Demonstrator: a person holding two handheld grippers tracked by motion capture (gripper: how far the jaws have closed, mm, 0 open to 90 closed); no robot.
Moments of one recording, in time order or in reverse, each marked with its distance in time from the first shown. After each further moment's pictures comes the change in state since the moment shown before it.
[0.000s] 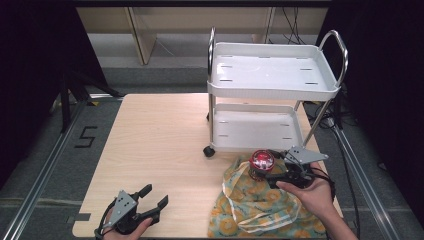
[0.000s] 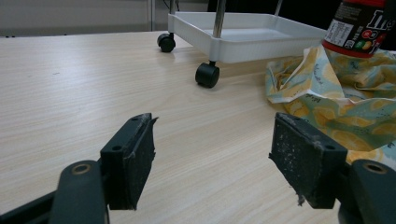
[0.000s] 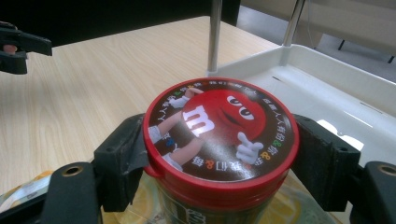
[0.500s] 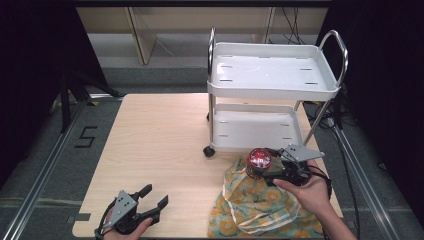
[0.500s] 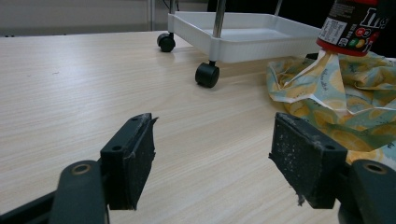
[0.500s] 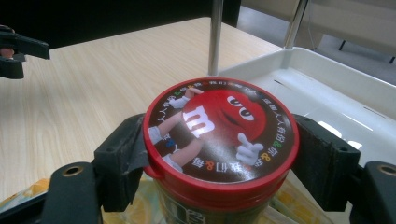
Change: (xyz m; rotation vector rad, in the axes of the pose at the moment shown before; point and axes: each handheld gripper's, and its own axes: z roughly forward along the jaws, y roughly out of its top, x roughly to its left) left arm 0.001 0.000 0.000 -0.002 -0.003 0.000; right arm 0.000 0.005 0.008 -0.004 0.012 0.002
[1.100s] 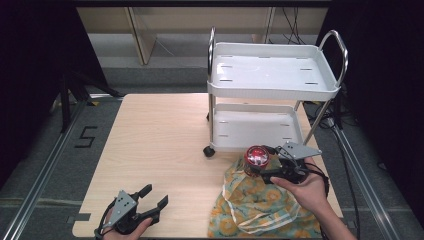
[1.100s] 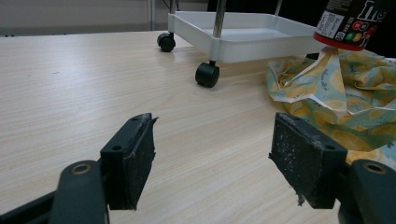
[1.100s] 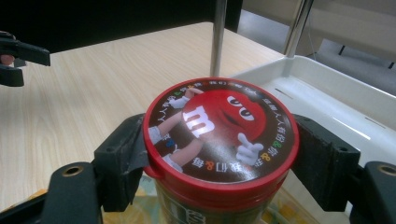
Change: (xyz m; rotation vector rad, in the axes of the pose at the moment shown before) left arm 0.000 0.000 0.000 0.002 0.000 0.002; right arm 0.002 0.008 0.005 -0.007 -0.001 -0.001
